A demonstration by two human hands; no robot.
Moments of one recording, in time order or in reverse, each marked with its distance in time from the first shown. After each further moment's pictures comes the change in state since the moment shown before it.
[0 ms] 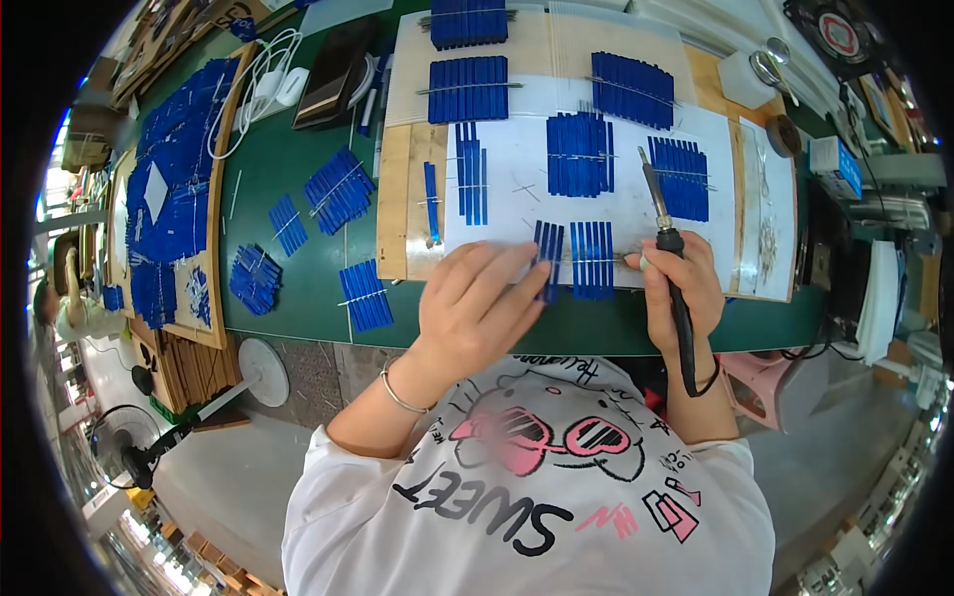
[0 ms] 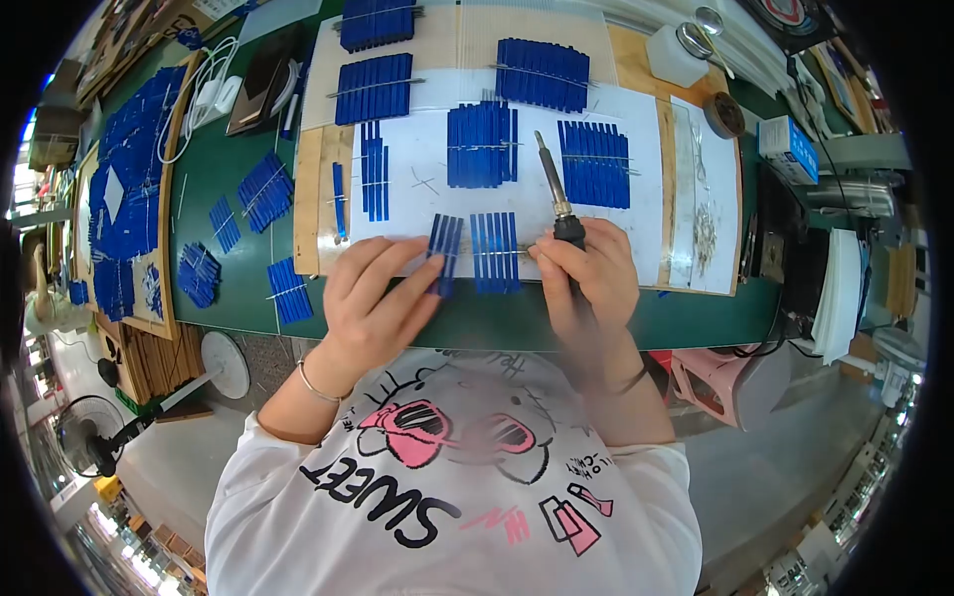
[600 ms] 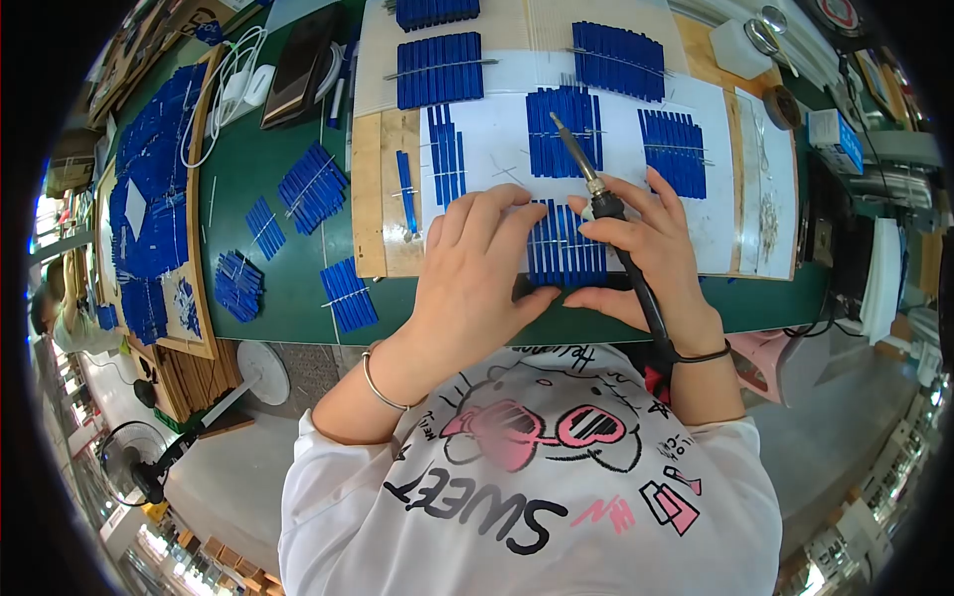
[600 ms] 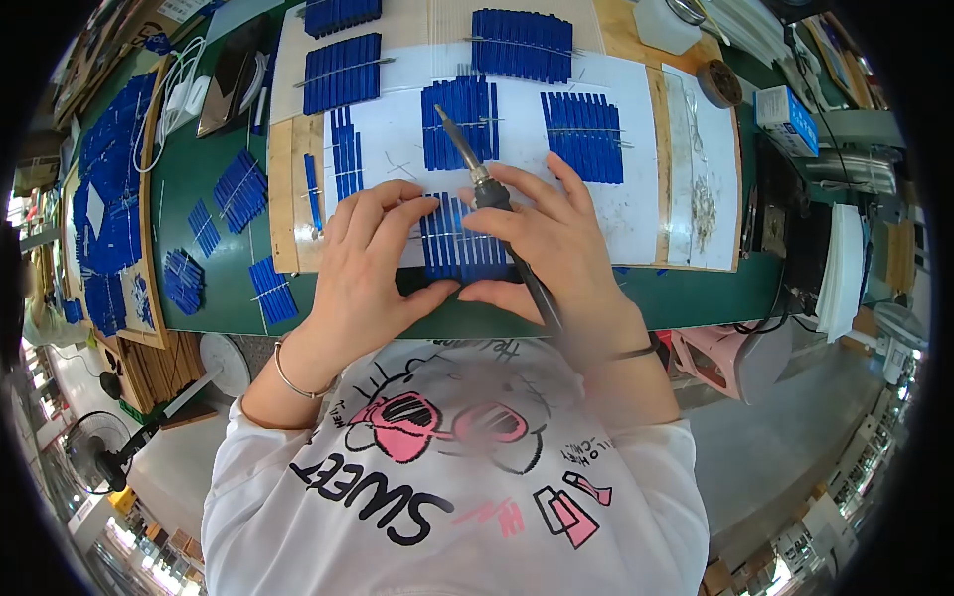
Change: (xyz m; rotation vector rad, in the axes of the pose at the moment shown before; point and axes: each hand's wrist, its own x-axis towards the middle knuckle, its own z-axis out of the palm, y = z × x) left_hand 0.031 0.004 -0.001 -0.179 -0.351 -0.315; right_hand 0.025 0.000 0.004 -0.052 -0.391 -0.020
